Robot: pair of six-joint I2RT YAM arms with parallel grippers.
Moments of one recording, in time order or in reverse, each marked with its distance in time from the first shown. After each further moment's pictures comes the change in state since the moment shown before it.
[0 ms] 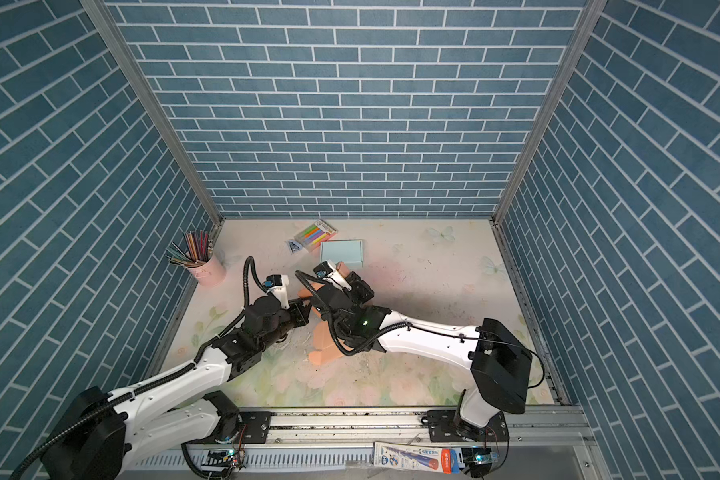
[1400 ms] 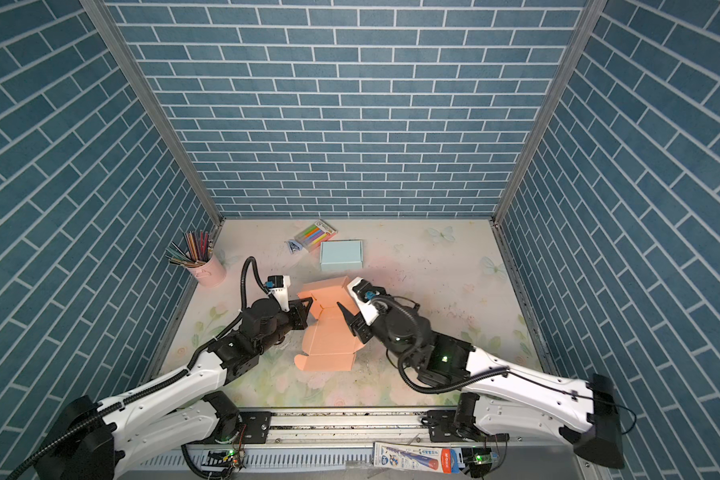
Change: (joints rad) left arm -0.040 -0.063 0.008 -0.053 -0.027 0.180; right arm -0.019 -0.687 -0.342 0.147 -0.729 0.167
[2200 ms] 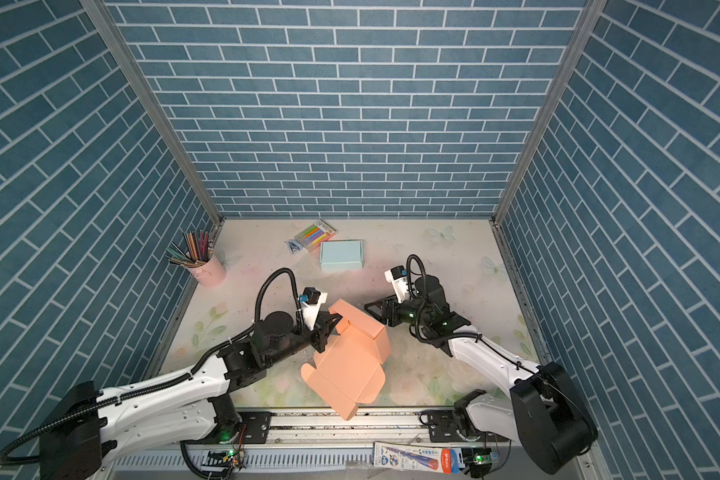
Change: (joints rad) left arm -0.268 0.023 0.043 0.082 0.043 0.289; right arm -0.602 0.304 -0.265 0.219 -0.949 0.497
